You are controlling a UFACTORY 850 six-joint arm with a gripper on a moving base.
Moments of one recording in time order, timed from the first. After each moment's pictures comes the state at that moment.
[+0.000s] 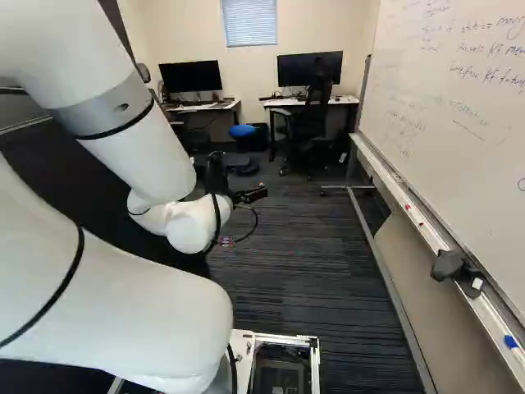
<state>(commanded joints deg) 0.0 16.0 -5.0 0.0 50.0 0.0</state>
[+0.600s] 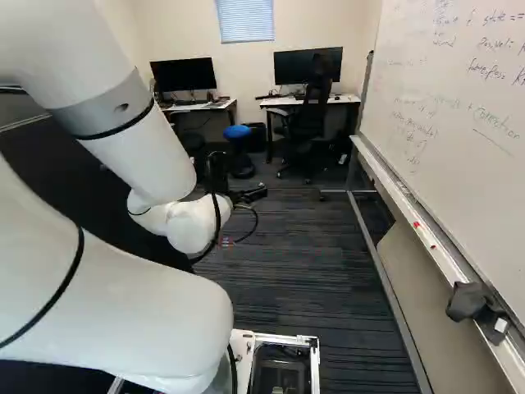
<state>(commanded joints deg) 0.0 16.0 -5.0 0.0 50.0 0.0</state>
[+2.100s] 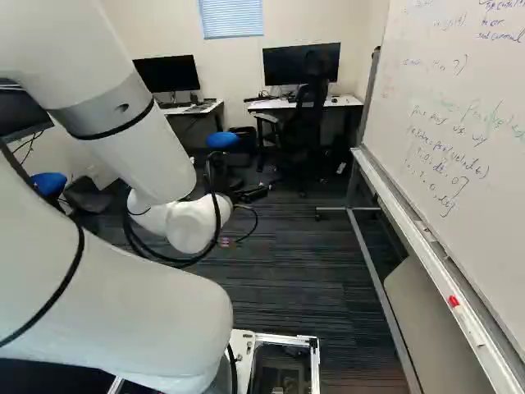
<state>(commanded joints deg) 0.0 16.0 -5.0 0.0 50.0 0.0</state>
